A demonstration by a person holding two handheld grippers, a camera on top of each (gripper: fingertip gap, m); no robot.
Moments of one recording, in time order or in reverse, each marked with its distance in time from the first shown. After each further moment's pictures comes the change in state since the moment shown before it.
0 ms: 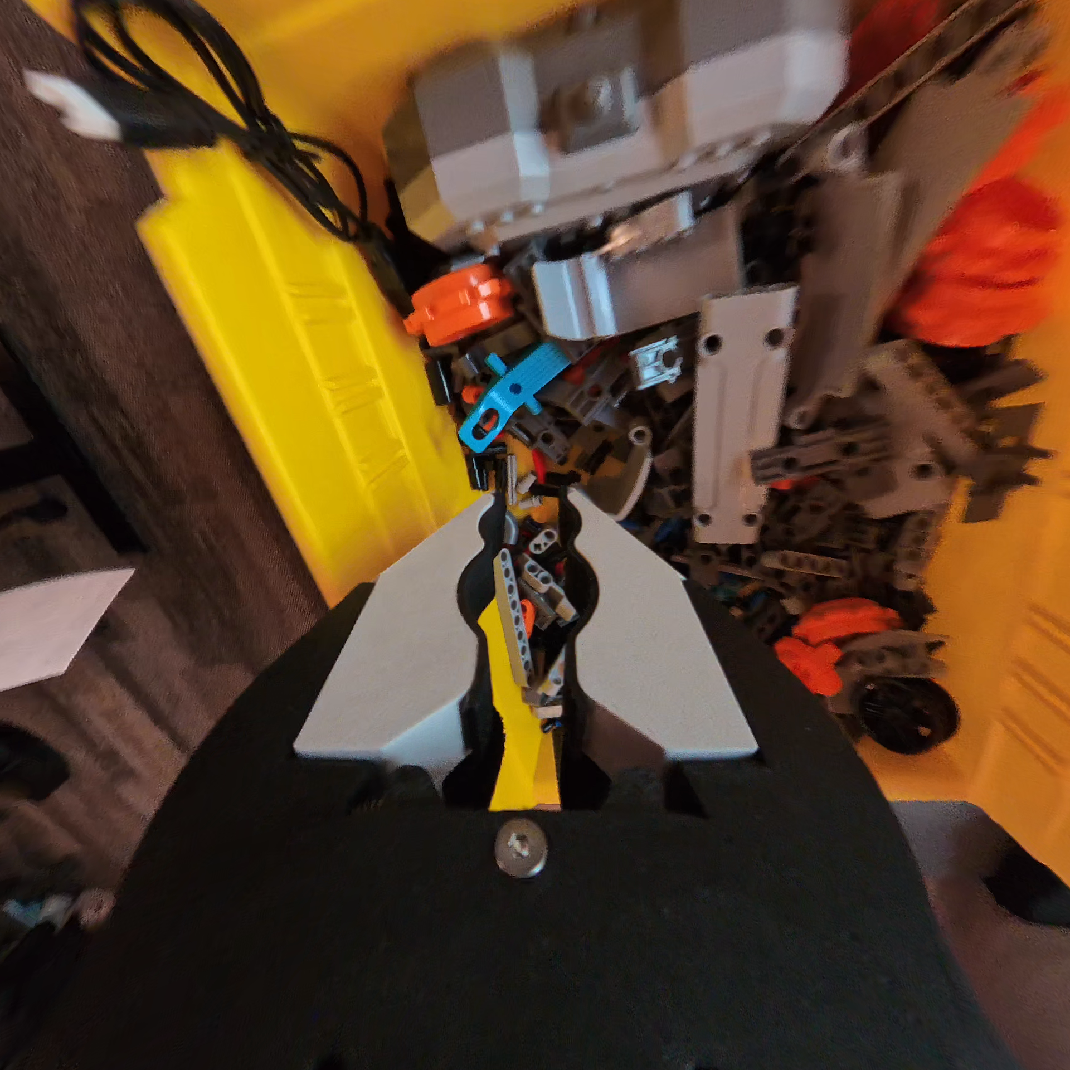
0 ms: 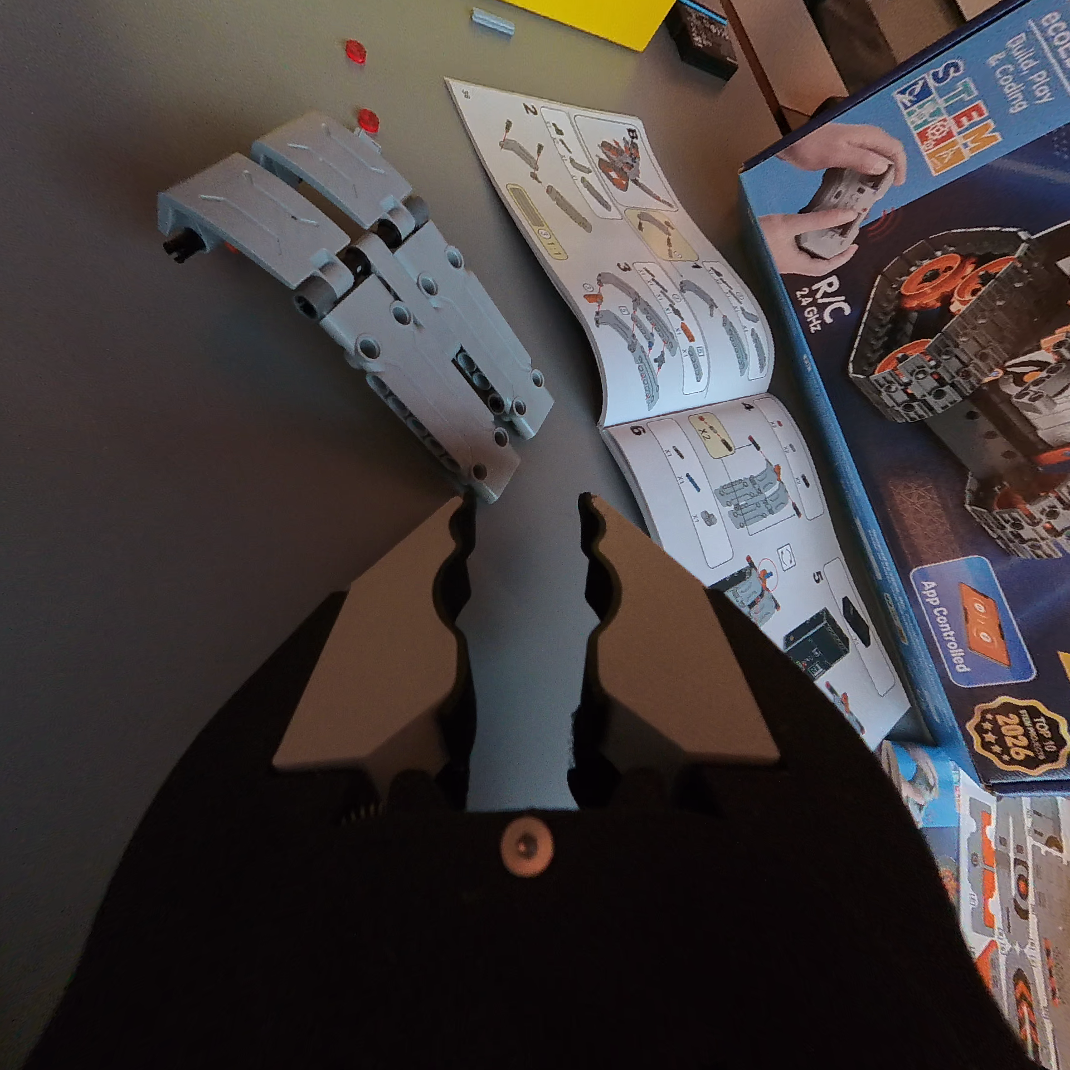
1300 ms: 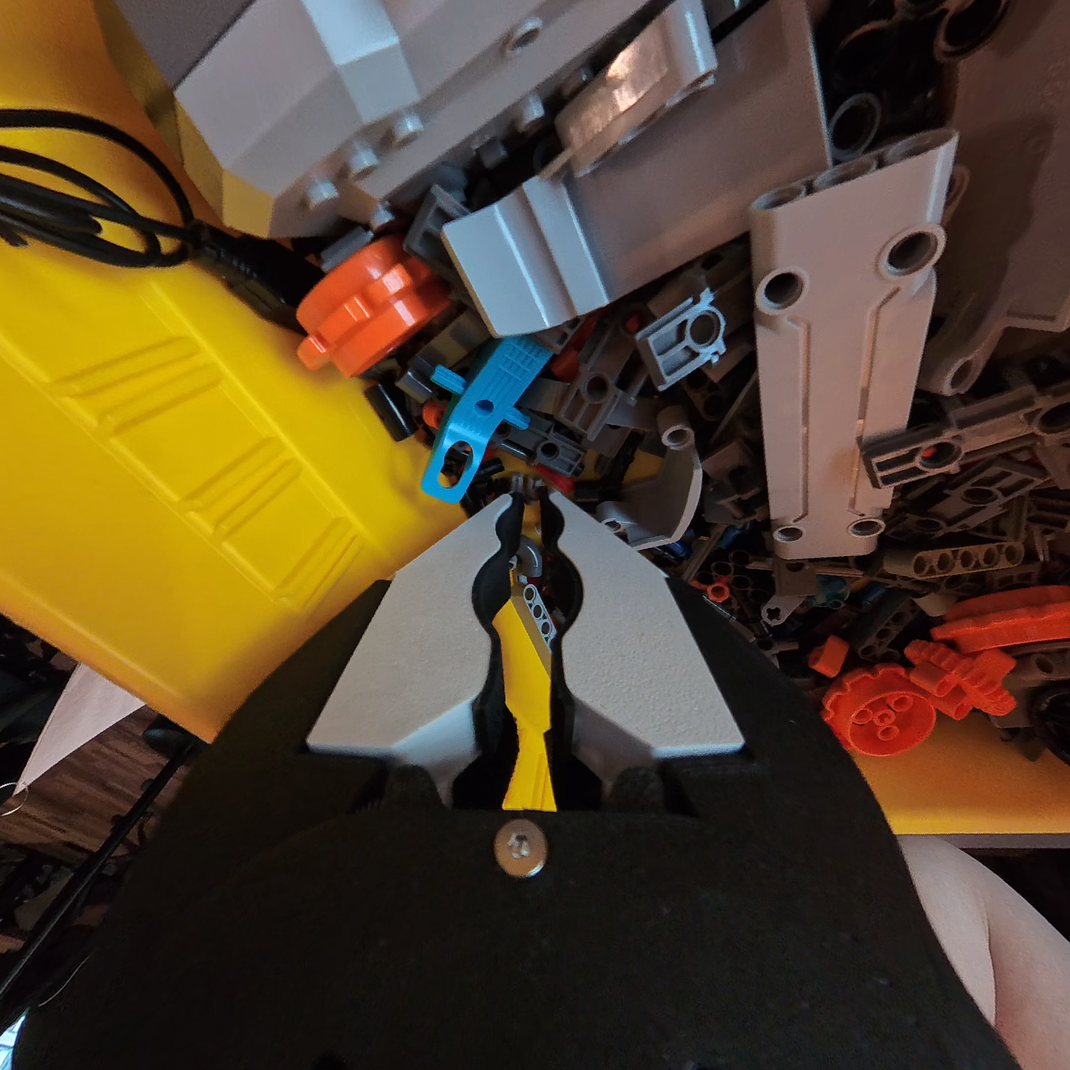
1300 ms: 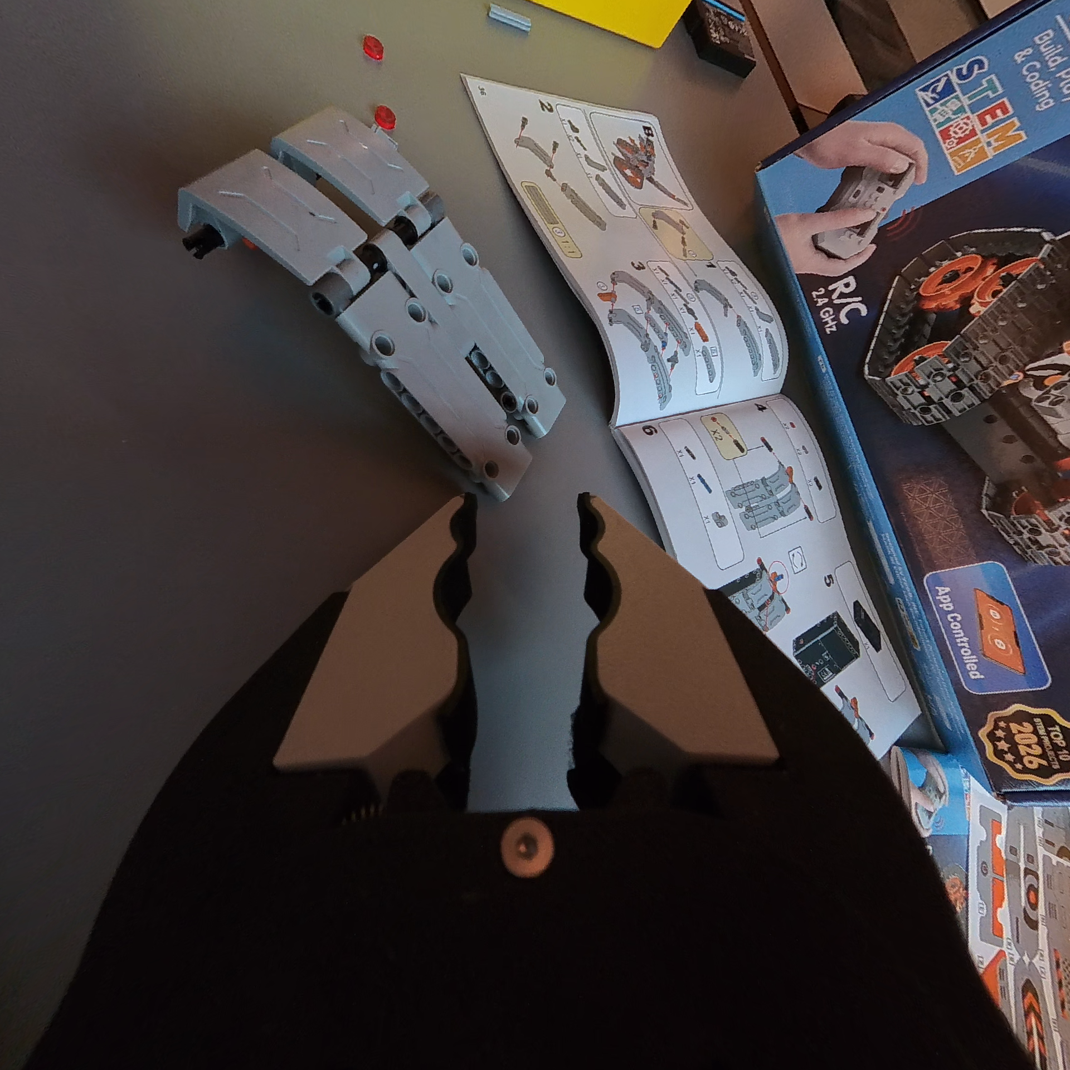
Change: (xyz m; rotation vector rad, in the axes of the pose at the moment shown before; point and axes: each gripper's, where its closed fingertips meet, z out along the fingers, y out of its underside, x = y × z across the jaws) left arm -0.002 0.018 0.052 -0.171 -0.016 0.233; right arm -0.004 0.001 0.000 -0.003 -0.019 -0.005
